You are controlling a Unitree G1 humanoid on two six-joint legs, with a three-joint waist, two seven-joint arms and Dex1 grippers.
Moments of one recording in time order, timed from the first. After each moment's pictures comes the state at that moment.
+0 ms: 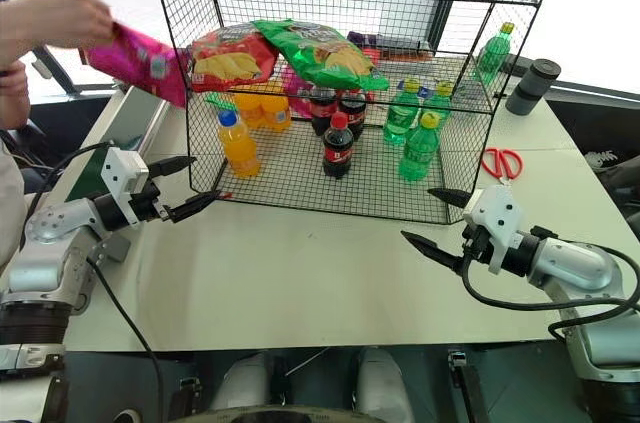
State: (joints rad) left arm -0.25 0.66 0.17 0.14 -0.37 0.08 -0.98; right arm 0.08 -0.76 -0.25 -0.34 0.42 0.23 0.94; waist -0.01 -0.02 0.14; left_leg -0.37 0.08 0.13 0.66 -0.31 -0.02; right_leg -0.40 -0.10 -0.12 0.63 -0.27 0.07
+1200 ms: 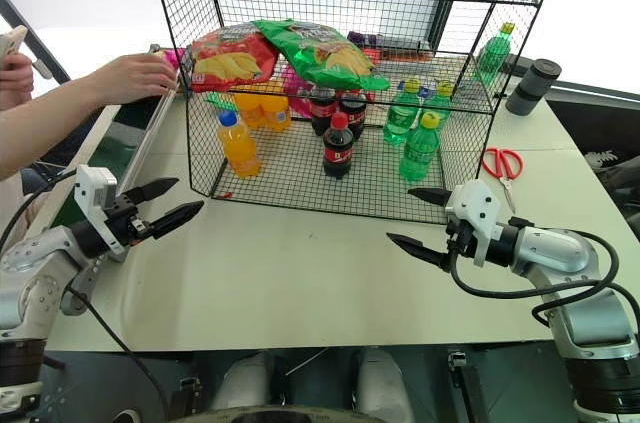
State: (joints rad) left arm -0.07 0.67 0.30 -0.06 -0.58 0.34 -0.93; right arm -0.01 -0.76 -0.17 -0.29 0.42 0.25 1.00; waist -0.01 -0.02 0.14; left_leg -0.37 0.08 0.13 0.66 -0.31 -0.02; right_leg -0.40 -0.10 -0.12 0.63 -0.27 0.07
